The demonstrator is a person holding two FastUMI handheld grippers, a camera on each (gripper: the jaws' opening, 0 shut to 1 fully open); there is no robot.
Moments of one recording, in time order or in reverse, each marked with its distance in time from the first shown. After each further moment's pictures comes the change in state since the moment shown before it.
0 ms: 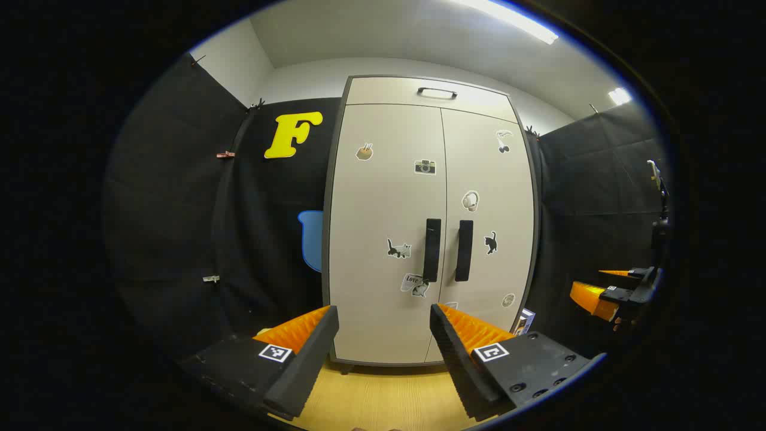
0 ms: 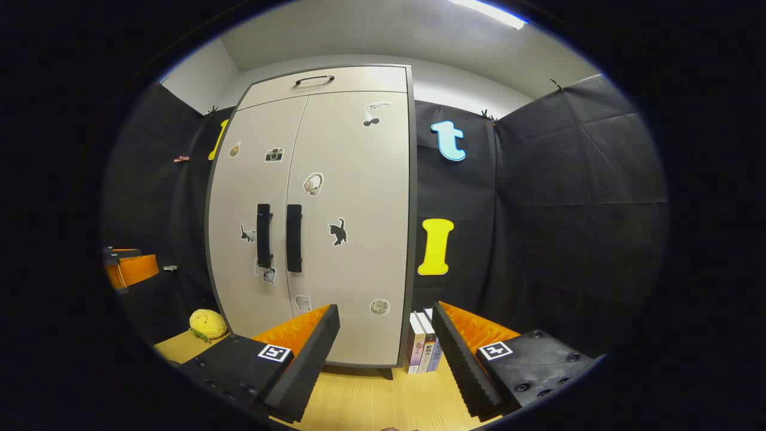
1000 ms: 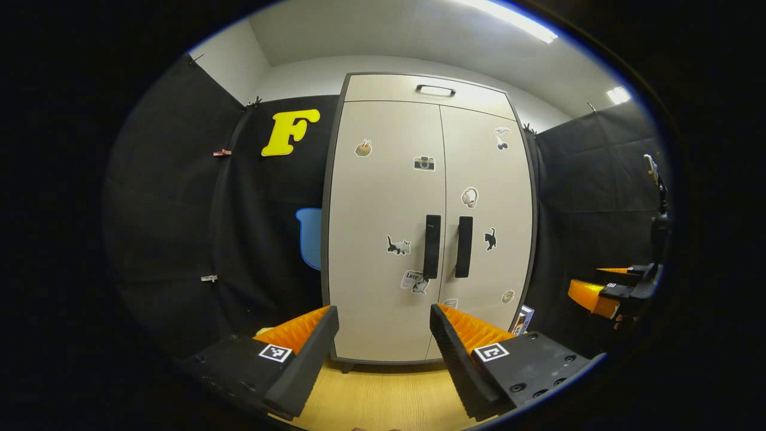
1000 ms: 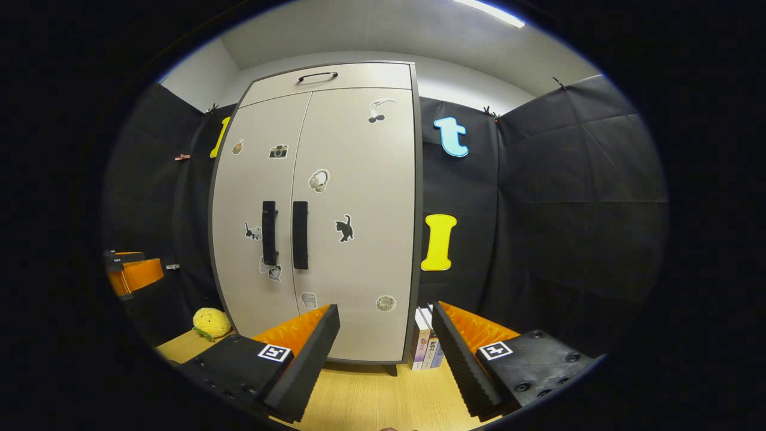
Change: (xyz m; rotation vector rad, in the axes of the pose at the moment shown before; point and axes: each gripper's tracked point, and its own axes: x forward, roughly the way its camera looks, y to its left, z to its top) left arm 0.001 0.004 -0.006 0.007 0.018 -0.019; right arm -0.005 0.013 0.004 0.004 0.020 -0.001
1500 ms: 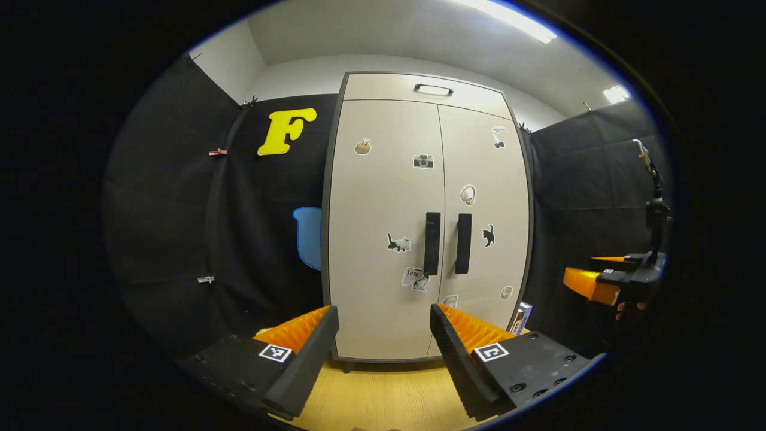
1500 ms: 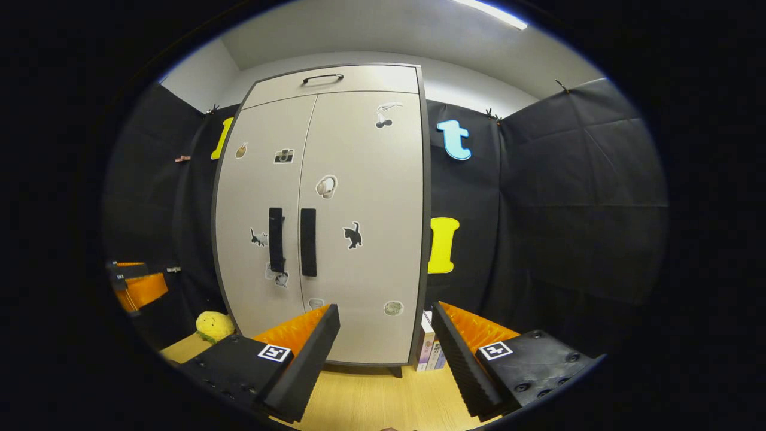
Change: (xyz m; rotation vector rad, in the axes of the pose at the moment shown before) left arm -0.004 0.009 -0.005 0.005 0.006 -0.035; right arm 0.007 0.025 0.022 0.005 -0.011 0.006
